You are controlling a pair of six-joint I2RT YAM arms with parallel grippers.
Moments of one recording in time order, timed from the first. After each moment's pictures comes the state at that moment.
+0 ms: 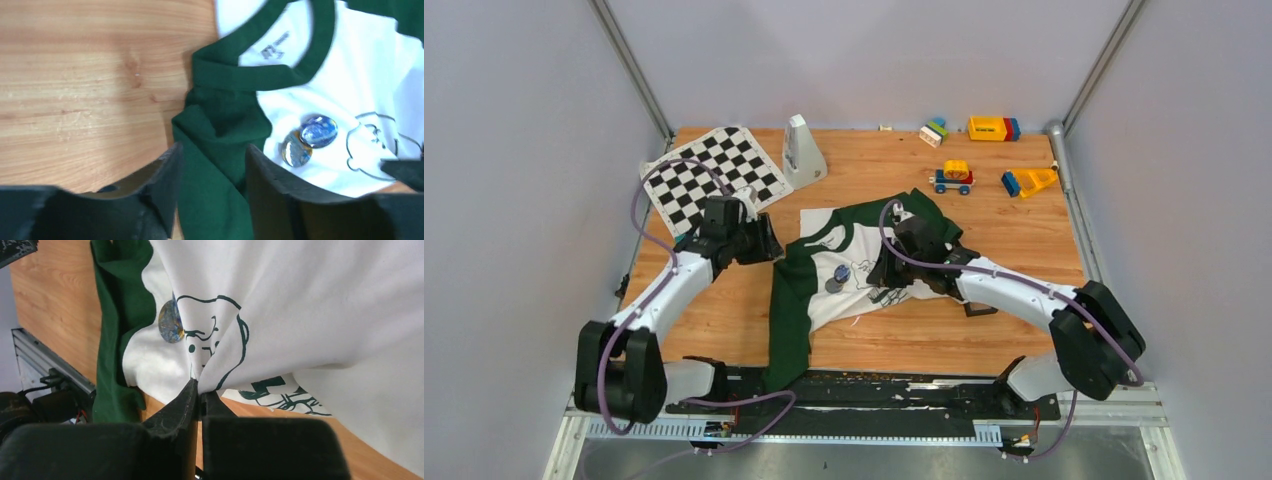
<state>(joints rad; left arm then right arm) -0.17 1.30 0.77 -0.34 0.25 -0.36 0.74 1.47 0.85 -0.17 -0.11 0.73</state>
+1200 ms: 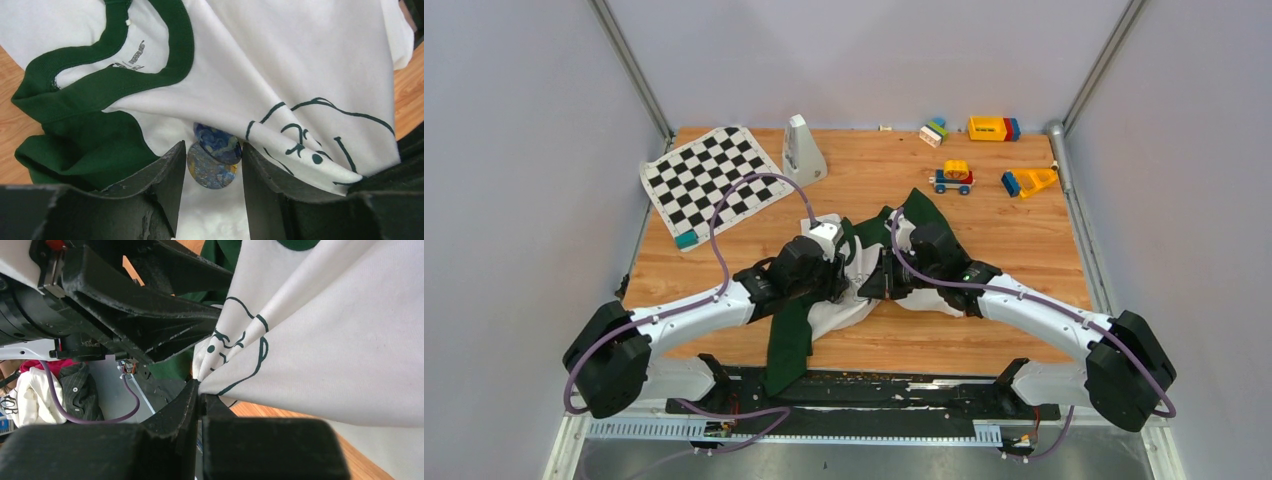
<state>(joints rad) -0.84 1.24 0.66 -0.08 -0.05 -0.40 0.77 1.24 0.74 -0.08 -0.40 0.69</state>
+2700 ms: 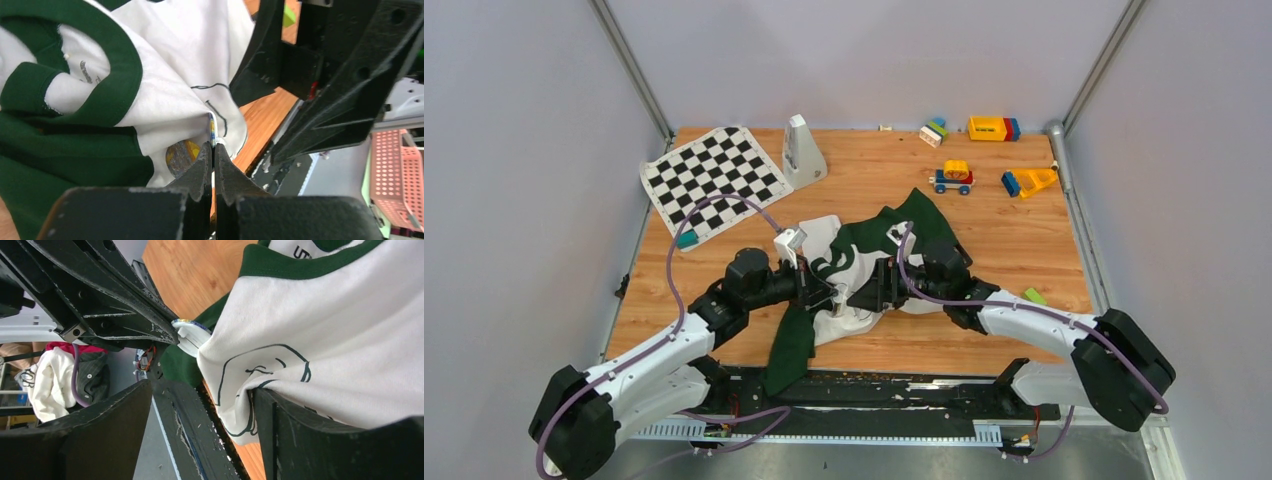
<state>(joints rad) -0.66 0.90 0.42 0.09 0.38 -0.57 0.76 1.24 0.52 0.34 -0.51 0.71</state>
